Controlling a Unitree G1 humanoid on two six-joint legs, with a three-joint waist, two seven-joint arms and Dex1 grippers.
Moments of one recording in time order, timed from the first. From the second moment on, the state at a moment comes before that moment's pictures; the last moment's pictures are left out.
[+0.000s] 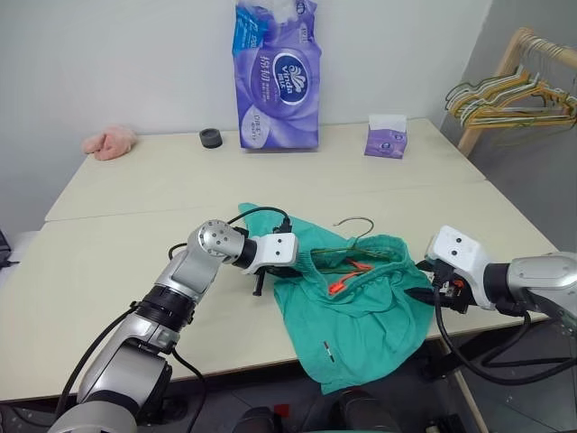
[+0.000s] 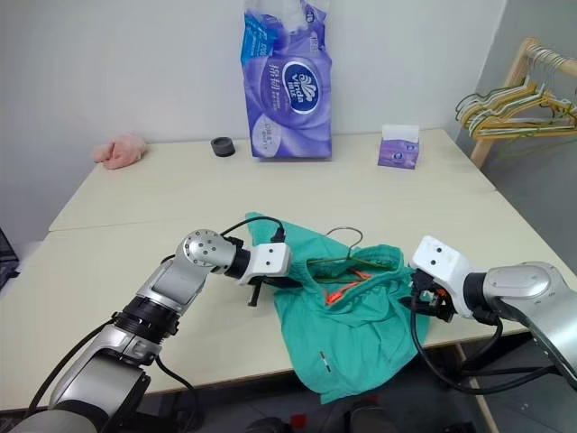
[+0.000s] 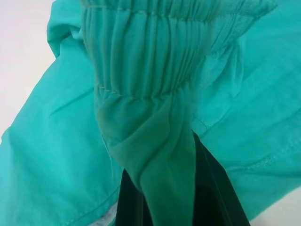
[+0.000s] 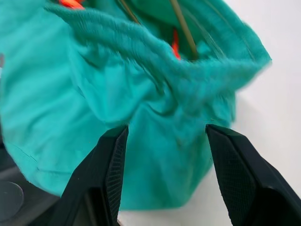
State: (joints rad) left arm -0.65 0.53 -0.38 0.31 0.10 0.01 -1.28; right arm -0.21 -1.07 0.01 -0.65 0.47 1.07 0.76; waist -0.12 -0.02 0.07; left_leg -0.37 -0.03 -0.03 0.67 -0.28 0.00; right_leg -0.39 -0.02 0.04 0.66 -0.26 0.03
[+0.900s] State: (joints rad) left arm -0.64 0.54 -0.38 0.28 0.05 0.01 -1.33; right arm -0.45 -0.99 0.37 -0.33 0.21 0.79 0.96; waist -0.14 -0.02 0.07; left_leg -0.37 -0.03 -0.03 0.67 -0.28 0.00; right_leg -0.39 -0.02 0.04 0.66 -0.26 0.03
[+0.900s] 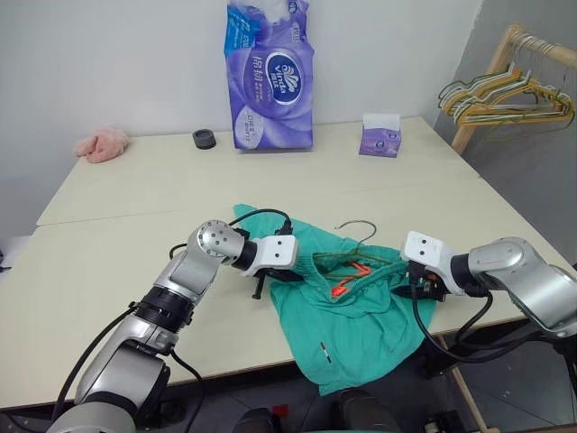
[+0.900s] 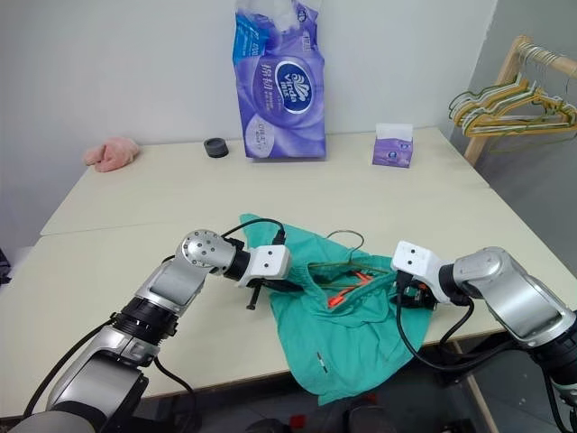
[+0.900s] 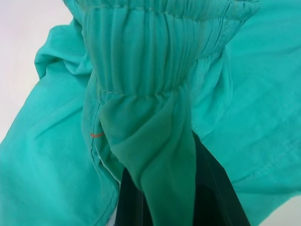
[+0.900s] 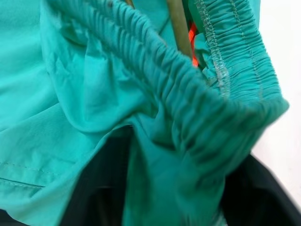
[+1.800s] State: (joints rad) left arm -0.72 0.56 -0.23 0.42 -0.12 0.13 -1.39; right arm -0.38 -0.99 0.29 -0.46 0.24 0.85 0.99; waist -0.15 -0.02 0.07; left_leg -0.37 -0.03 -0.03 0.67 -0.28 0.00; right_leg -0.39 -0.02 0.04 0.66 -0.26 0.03
